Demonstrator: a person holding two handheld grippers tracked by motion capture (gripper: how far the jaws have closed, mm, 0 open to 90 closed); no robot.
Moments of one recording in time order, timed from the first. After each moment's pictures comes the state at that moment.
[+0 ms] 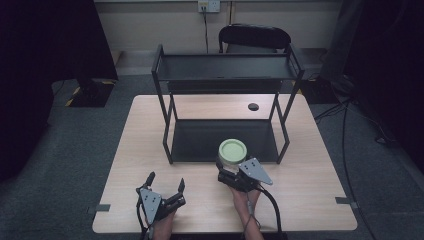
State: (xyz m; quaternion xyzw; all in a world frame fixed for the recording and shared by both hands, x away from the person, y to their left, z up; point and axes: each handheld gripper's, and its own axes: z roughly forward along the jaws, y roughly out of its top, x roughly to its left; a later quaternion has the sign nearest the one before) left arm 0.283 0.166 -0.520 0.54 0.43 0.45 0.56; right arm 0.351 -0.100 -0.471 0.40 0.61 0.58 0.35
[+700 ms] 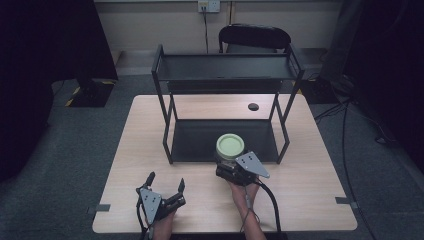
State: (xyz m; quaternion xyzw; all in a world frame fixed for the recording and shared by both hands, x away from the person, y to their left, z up) left arm 0.283 0.166 -0.520 0.54 0.43 0.45 0.56; right arm 0.364 -0.093 -0.461 0.38 0.62 0.58 0.36
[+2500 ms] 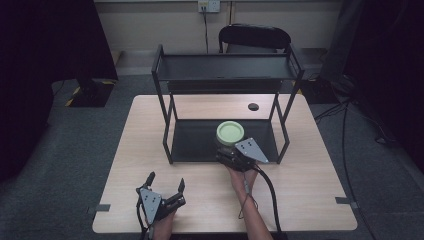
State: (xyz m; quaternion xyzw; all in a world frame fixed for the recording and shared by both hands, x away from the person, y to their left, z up) left arm 0.283 0.166 -0.520 0.55 0.43 0.45 0.56; right arm 0.396 -0.092 -0.443 0.38 0.61 0.58 0.38
